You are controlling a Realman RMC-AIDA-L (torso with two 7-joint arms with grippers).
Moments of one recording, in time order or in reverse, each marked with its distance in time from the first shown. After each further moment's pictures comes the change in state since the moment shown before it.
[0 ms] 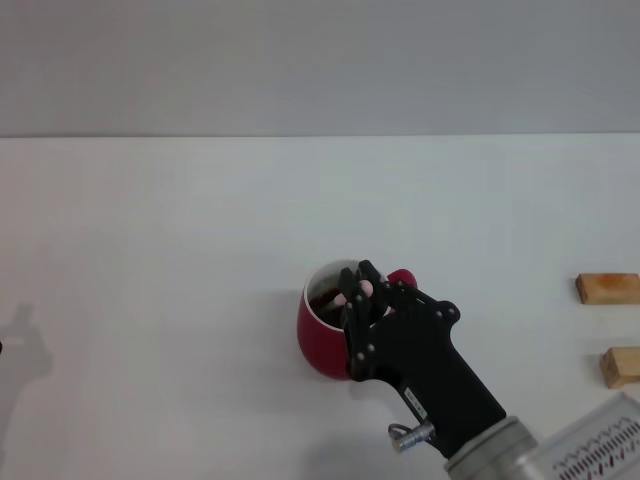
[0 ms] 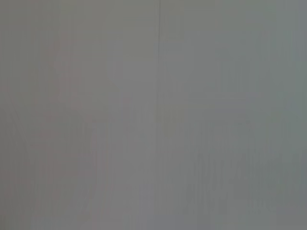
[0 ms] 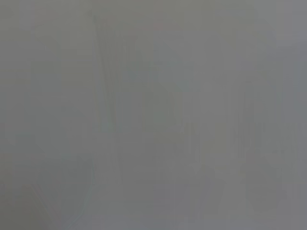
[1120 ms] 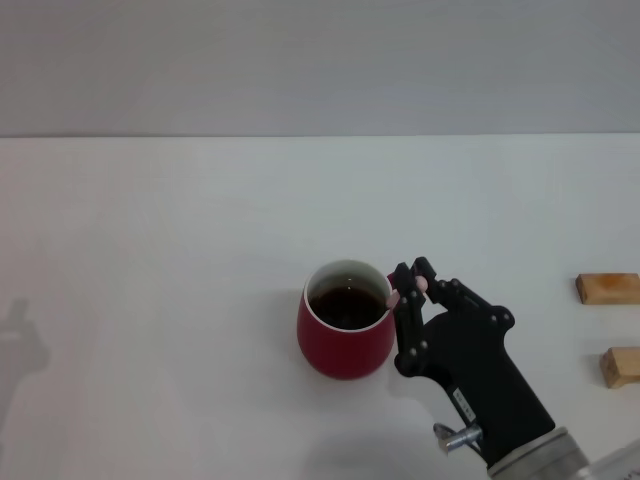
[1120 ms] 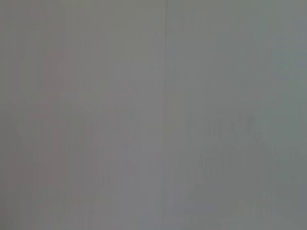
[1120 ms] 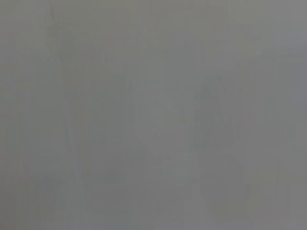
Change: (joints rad) left arm -0.015 0.000 -0.024 0.007 0.000 -0.019 0.000; right arm -0.109 -0.014 0.069 -0.025 -0.085 -0.044 0.043
